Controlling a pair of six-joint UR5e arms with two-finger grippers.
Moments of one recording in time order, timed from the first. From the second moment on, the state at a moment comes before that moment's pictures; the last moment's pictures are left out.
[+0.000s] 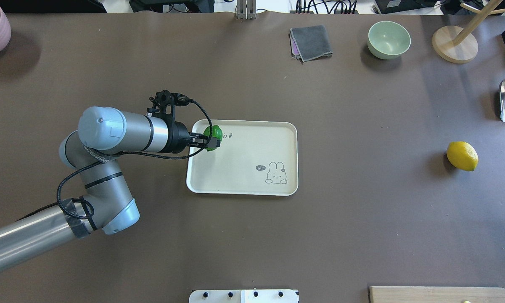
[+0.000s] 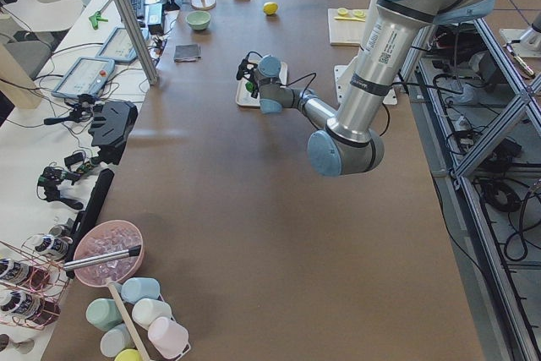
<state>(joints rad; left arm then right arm) -0.57 -2.09 -1.45 -2.56 -1.86 -1.13 1.29 -1.79 1.97 -1.26 2.27 0.46</state>
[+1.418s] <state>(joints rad) -0.97 -1.81 -1.51 -2.54 -2.21 -0.69 1.16 -1.79 1.90 -1.18 2.18 0.44</state>
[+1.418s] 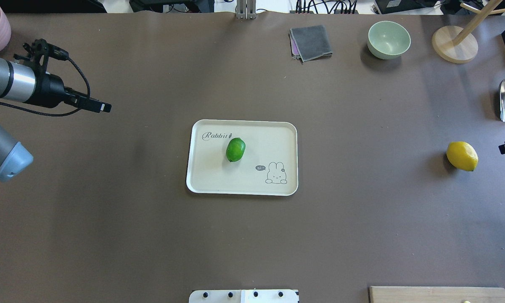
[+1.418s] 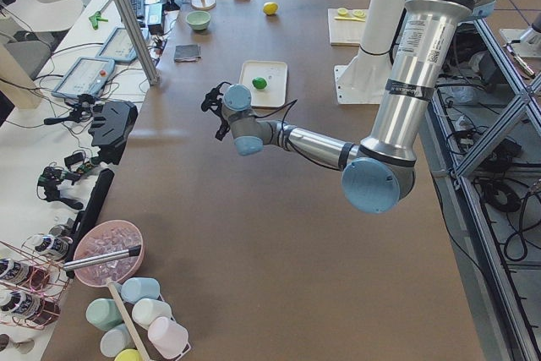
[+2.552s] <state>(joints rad) -0.98 -1.80 -1.52 -2.55 -2.22 -0.68 0.97 -1.64 1.72 -1.16 2.10 0.49</state>
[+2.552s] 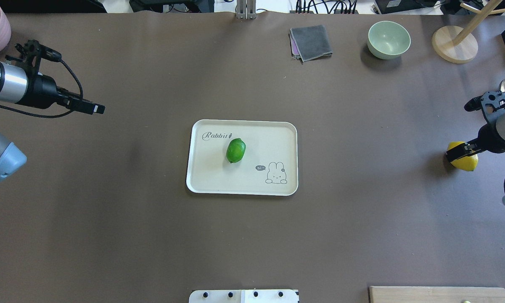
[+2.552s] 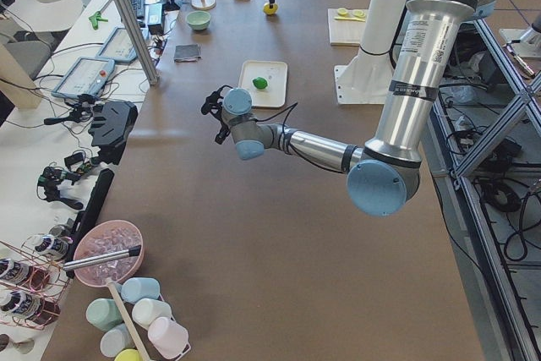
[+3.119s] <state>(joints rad) -0.98 -1.80 -1.53 -2.56 -2.22 -0.69 0.94 -1.64 1.67 -1.16 2.05 0.49</state>
